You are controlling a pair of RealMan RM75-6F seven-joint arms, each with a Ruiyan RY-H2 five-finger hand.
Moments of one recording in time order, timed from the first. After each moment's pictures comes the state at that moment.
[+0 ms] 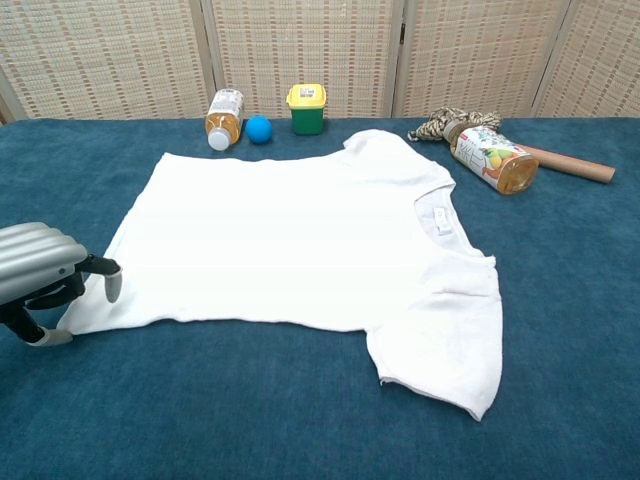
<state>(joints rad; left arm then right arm) -0.49 -1.49 0.02 -1.25 1.58 1.06 0.22 0.04 -1.12 0.07 -1.63 -1.50 1.53 -0.10</state>
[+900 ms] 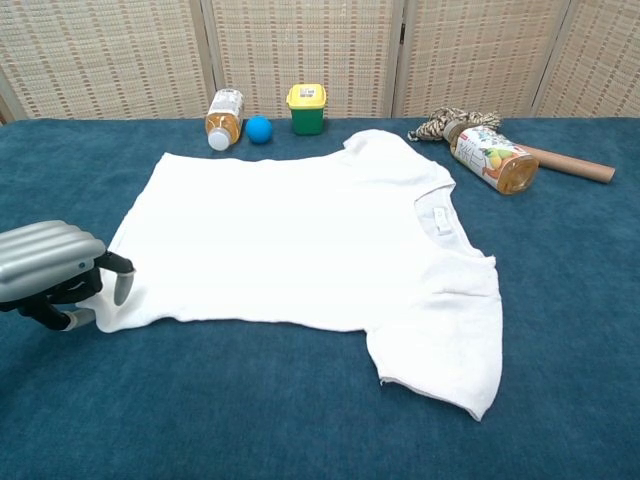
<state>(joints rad) -0.52 -1.53 0.02 -1.22 1.56 1.04 0.17 0.04 -1.12 0.07 -1.62 -1.49 1.53 -0.09</state>
